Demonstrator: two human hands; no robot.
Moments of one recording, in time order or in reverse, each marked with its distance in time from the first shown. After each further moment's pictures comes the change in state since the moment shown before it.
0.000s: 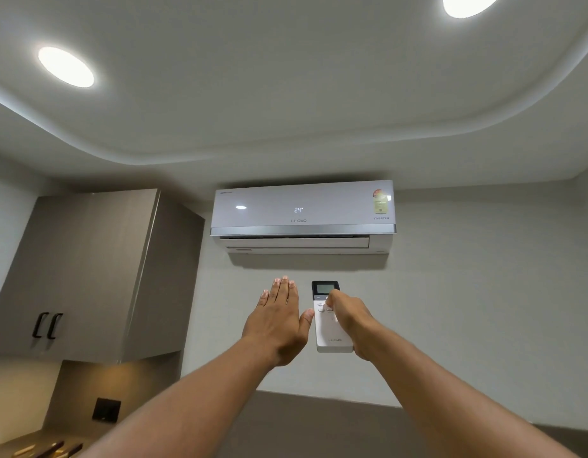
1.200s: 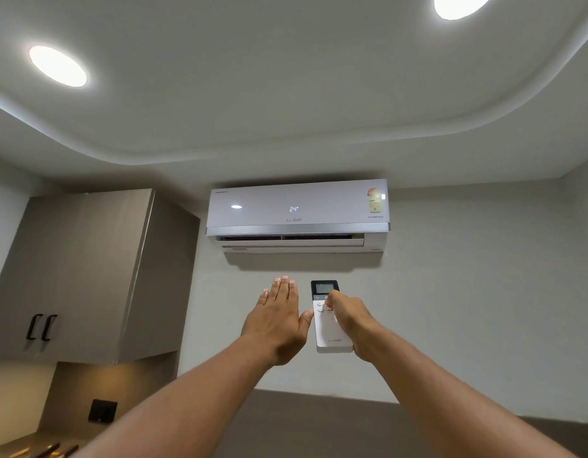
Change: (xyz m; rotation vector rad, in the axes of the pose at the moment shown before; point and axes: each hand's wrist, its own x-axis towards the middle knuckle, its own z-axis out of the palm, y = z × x) left_hand -0.002 0.006 -0.003 0.006 -0.018 0.032; right_hand -0.005 0.006 -0.008 -0.004 0.006 -0.019
